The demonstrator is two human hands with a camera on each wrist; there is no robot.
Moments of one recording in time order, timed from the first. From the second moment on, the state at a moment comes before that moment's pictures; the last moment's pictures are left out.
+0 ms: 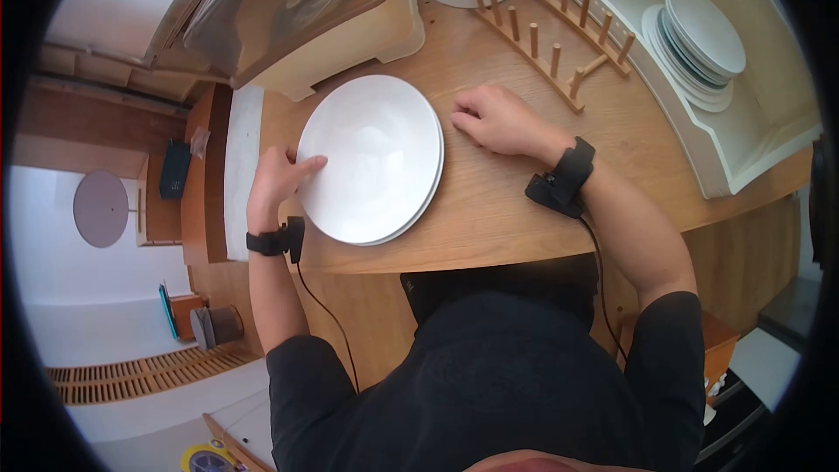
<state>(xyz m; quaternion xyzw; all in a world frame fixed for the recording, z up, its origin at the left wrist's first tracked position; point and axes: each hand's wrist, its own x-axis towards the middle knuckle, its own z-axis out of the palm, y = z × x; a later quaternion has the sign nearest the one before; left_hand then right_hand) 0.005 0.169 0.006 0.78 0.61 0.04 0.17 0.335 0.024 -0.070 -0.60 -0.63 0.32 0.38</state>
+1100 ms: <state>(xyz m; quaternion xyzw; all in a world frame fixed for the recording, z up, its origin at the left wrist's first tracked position) -0.028 0.174 0.097 0.67 0.45 0.26 0.53 0.338 0.025 -0.081 -0.60 -0.64 0.29 0.38</state>
